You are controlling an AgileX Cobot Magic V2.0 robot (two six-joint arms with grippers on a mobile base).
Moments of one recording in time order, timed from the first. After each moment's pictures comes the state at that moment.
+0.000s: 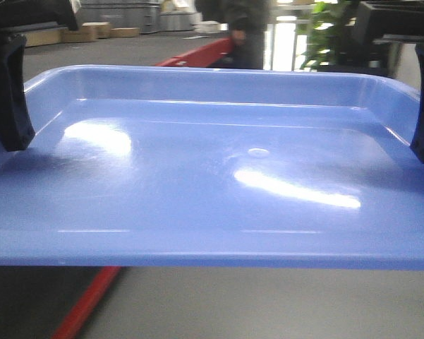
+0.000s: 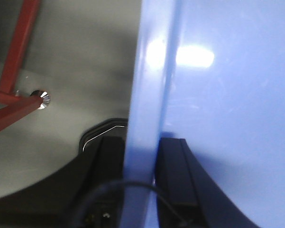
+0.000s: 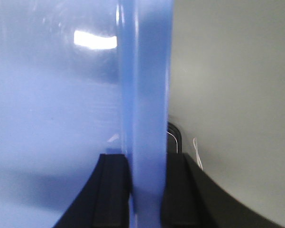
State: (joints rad) left arm -0.71 1.33 -1.07 0.07 1.05 -0.75; right arm 0.55 1.28 -1.01 -0.03 1.09 0.66
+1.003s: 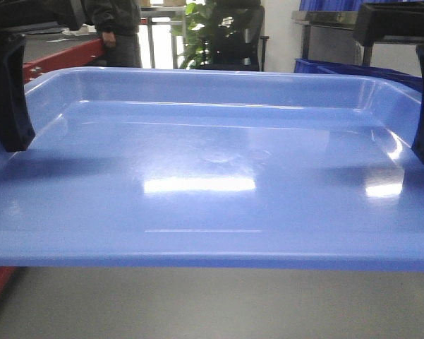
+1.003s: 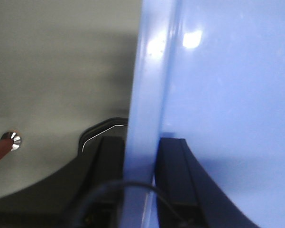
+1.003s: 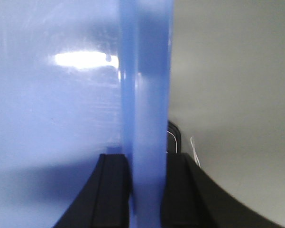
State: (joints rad) left arm -0.71 1.33 -1.07 0.07 1.06 -0.75; right arm 0.55 1.28 -1.01 -0.03 1.10 0.66
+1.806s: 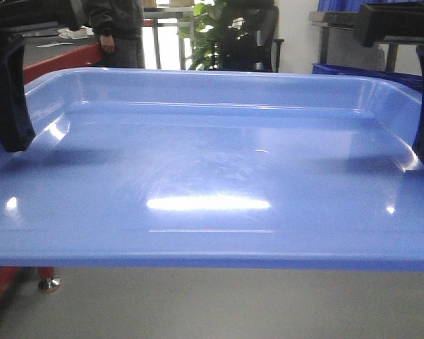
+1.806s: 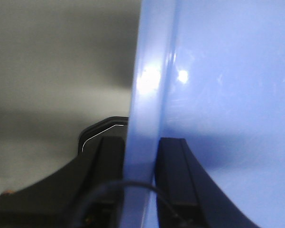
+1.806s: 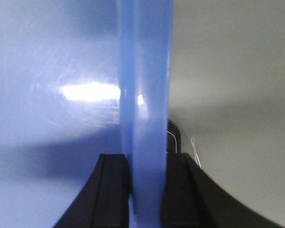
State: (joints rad) left arm -0.71 1.33 -1.07 0.07 1.06 -0.75; right arm 0.55 1.28 -1.01 -0.03 1.10 0.66
